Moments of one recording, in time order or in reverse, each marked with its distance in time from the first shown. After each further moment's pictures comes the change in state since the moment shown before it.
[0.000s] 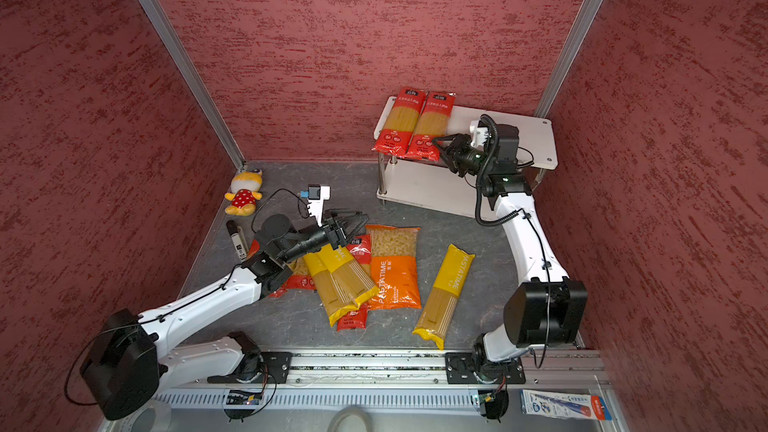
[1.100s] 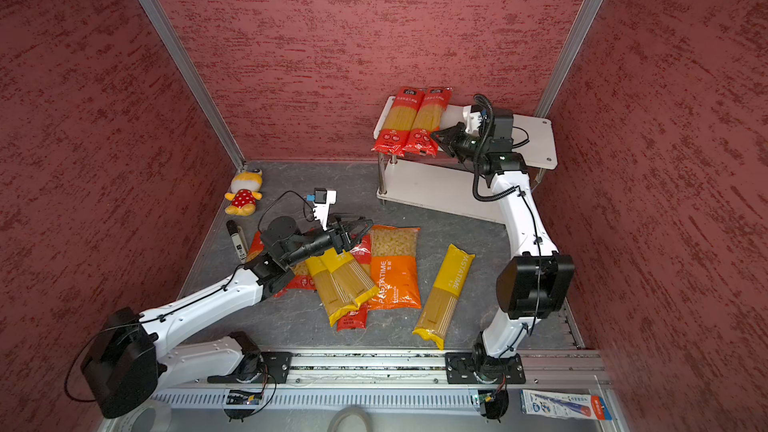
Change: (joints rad) left arm -0.041 0.003 0.000 -0.052 -0.032 0.036; right arm 0.016 0.216 0.311 -0.194 -0.035 -0.226
